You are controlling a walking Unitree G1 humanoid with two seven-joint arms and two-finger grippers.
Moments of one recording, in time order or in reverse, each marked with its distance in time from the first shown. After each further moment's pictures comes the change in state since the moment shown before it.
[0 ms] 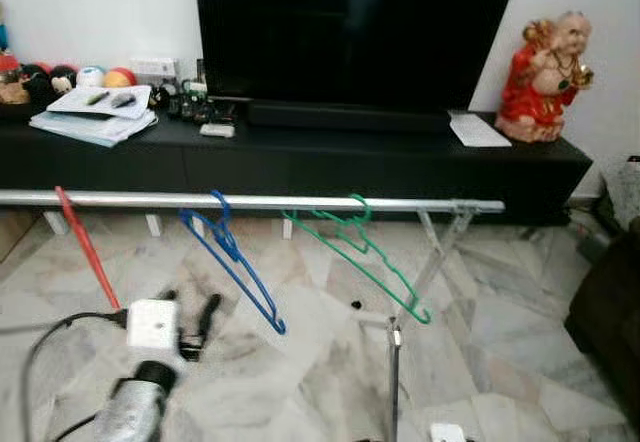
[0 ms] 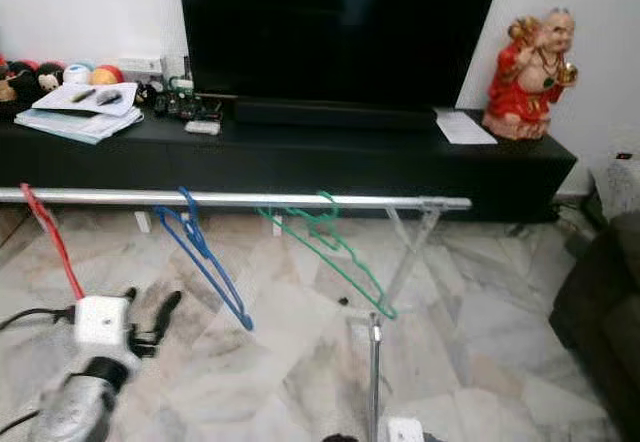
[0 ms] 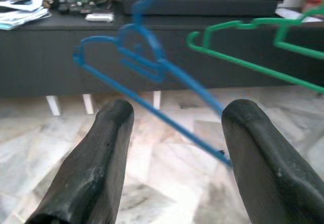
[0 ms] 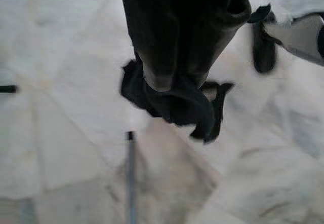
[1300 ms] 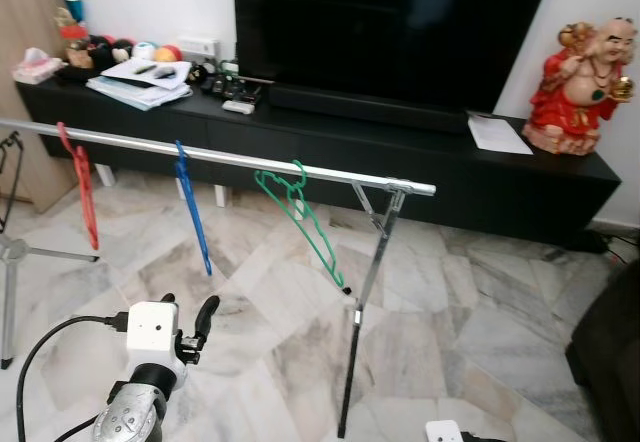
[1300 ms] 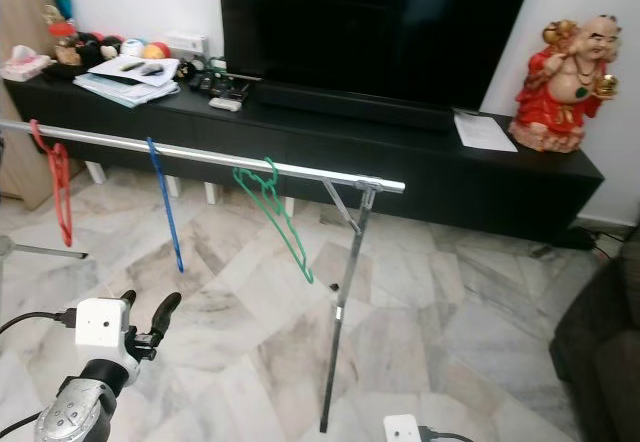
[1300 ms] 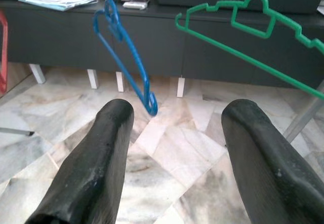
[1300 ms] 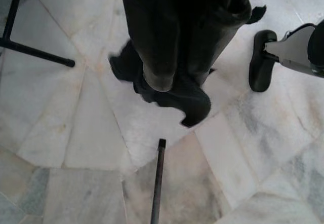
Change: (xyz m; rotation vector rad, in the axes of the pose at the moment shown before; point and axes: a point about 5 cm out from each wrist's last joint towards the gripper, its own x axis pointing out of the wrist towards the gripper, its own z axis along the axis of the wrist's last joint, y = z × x) left arm 0.000 0.009 0.002 0.009 -0.003 0.052; right arm 0.003 0.007 0.012 -0.119 -0.018 0.038
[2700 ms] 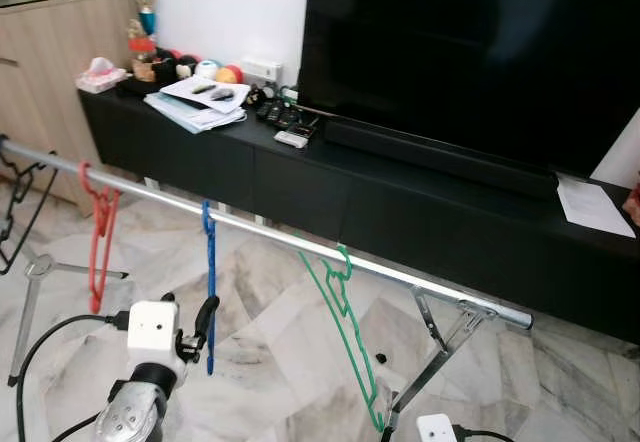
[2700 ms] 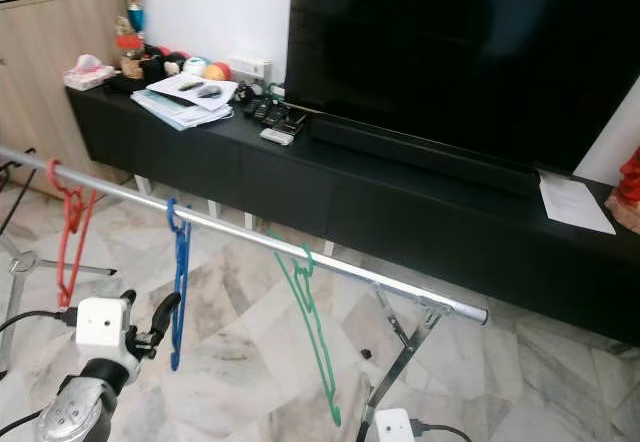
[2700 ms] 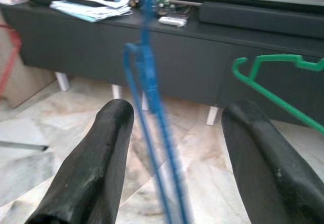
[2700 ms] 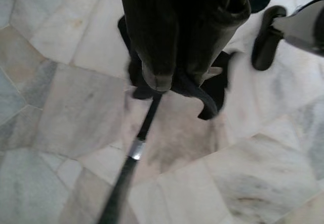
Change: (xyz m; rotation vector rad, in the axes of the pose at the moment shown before) left arm 0.002 -0.005 0.002 -0.005 -0.010 -0.004; right arm 0.001 0.000 0.006 -0.053 -0.032 -0.025
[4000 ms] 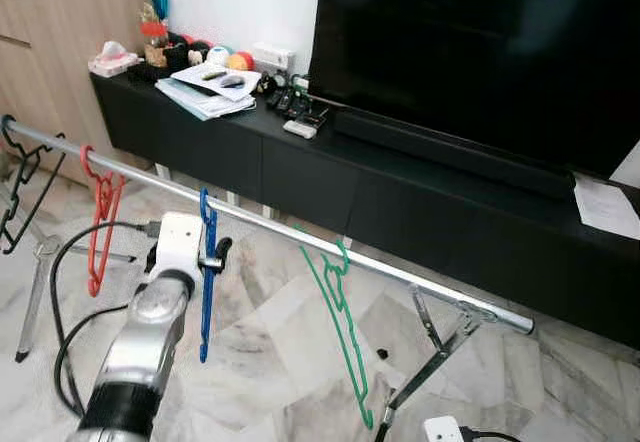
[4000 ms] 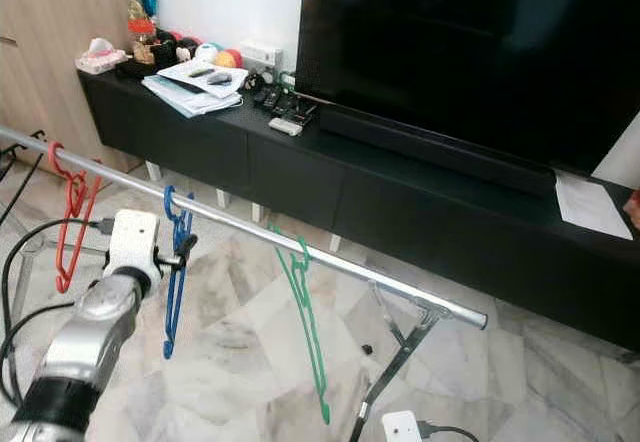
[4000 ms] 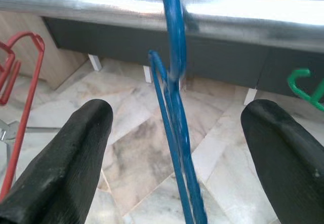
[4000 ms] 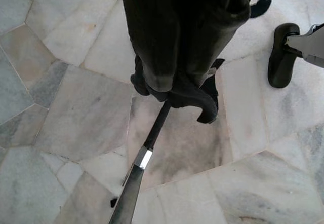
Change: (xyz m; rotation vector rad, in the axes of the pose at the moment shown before) left arm 0.100 0.005 0.054 0.117 0.148 0.090; right arm -0.001 -0.005 0.000 -0.018 0.008 0.003
